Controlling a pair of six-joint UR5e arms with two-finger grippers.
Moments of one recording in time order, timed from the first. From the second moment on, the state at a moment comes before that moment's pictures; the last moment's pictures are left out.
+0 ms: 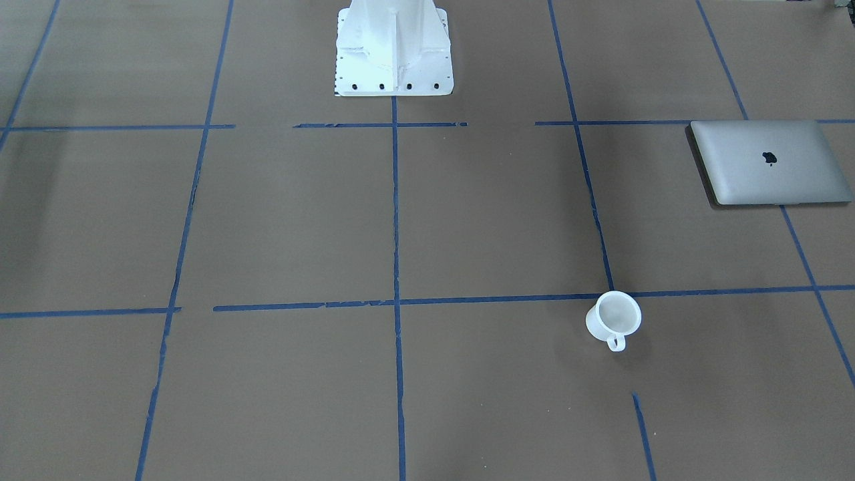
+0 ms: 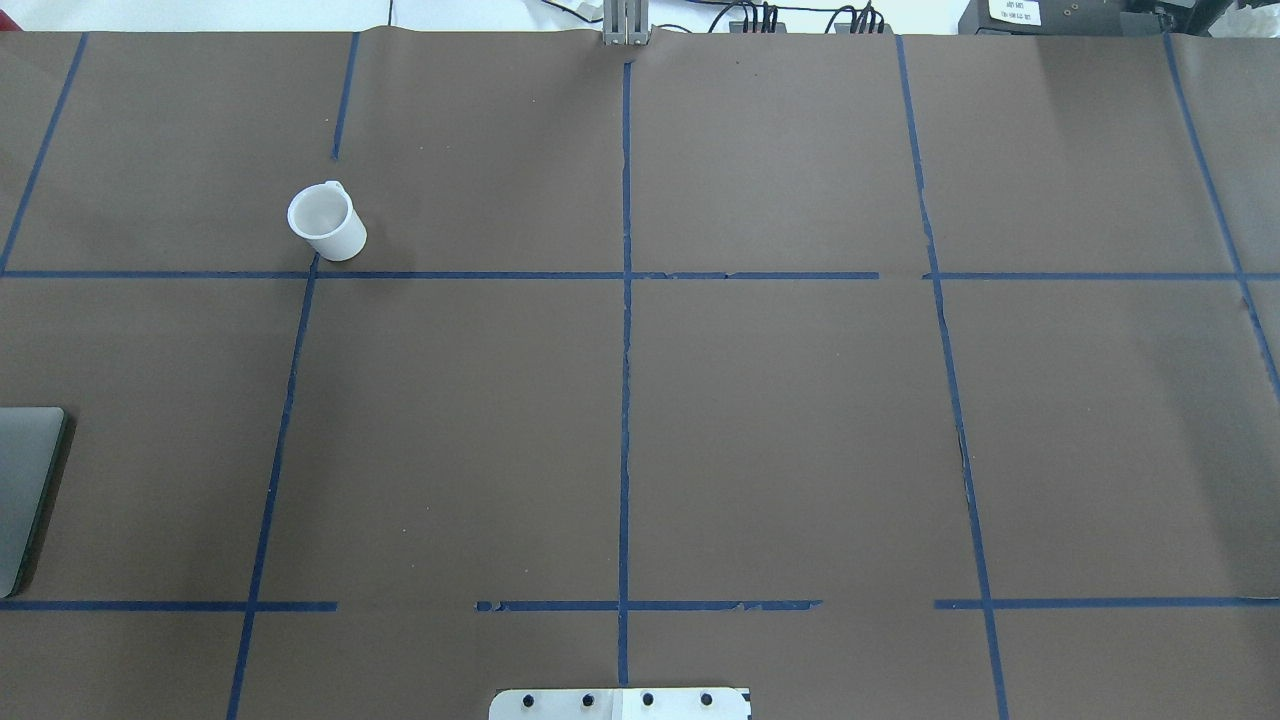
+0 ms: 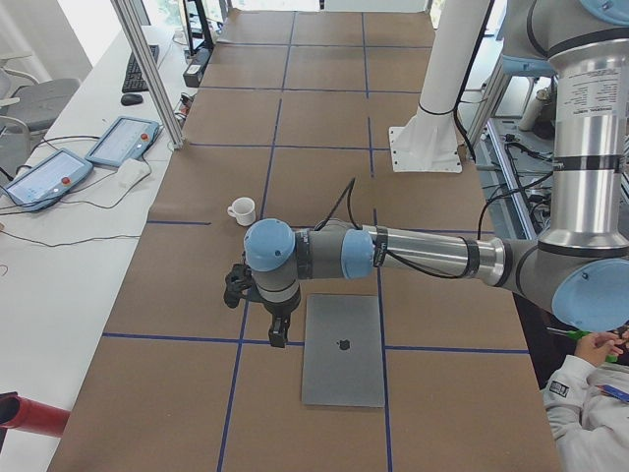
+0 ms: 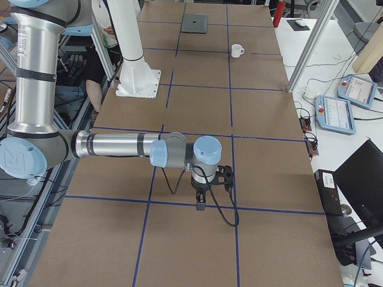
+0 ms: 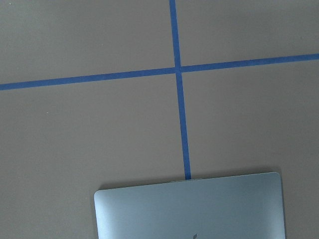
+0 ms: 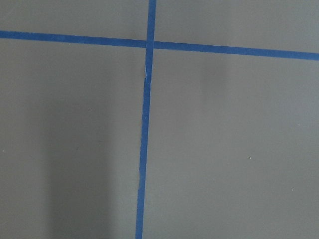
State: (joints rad) left arm -1.62 -1.51 -1.76 -1.41 -2.37 0.18; right arm 1.54 -1.71 1.75 -1.64 2.28 -0.05
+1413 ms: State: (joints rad) left arm -1.14 -2.09 -1.42 -1.71 -2.36 -0.67; right arm 1.54 -1.71 1.75 -1.64 2.28 -0.05
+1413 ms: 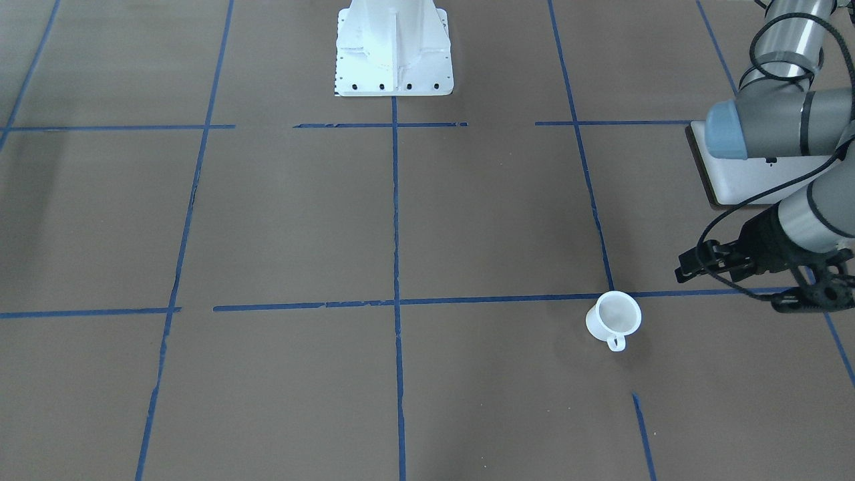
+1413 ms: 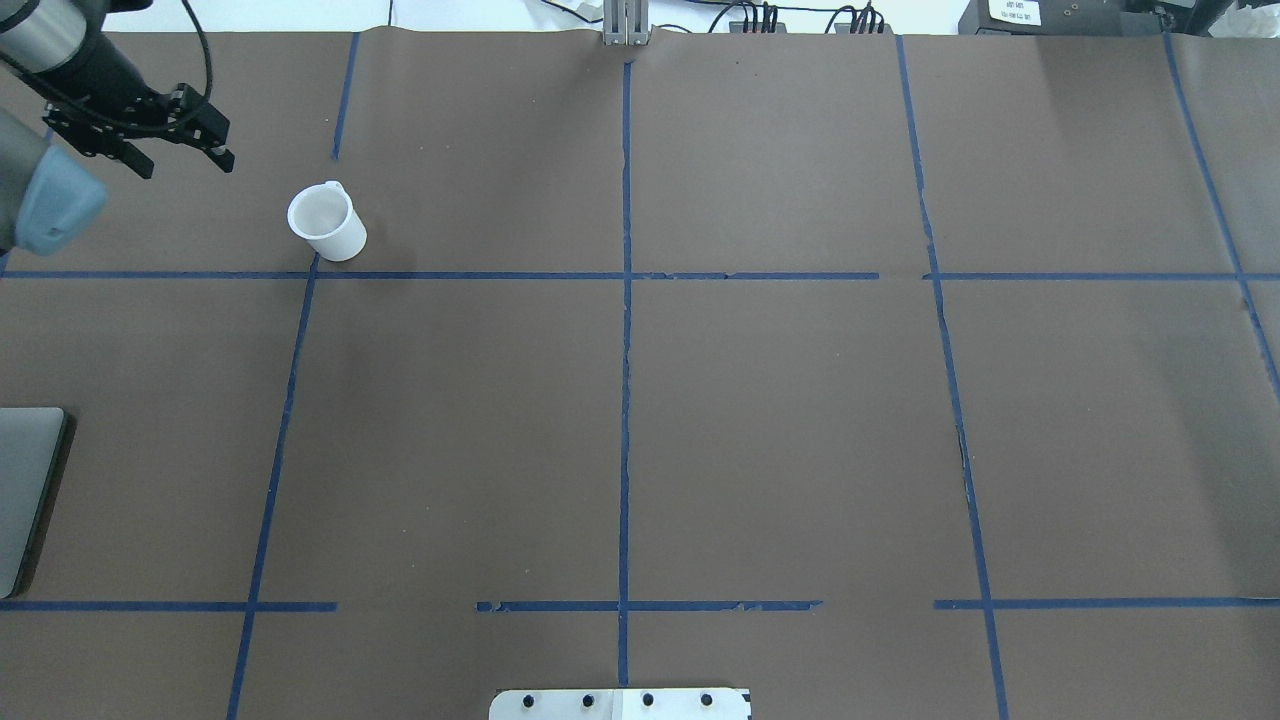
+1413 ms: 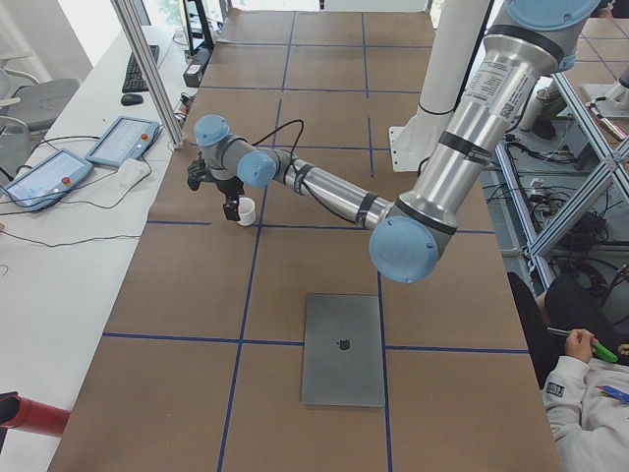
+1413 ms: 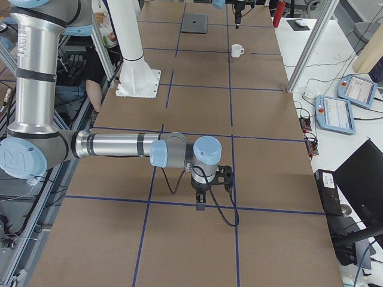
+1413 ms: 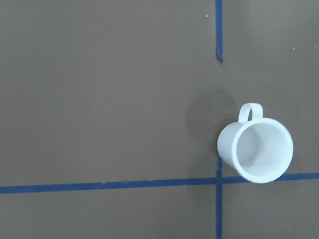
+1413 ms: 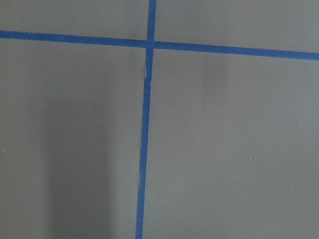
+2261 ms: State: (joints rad) left arm -1.02 -2.29 -1.01 -1.98 -2.28 -0.85; right arm 1.54 -1.71 1.75 -1.64 2.28 -0.05
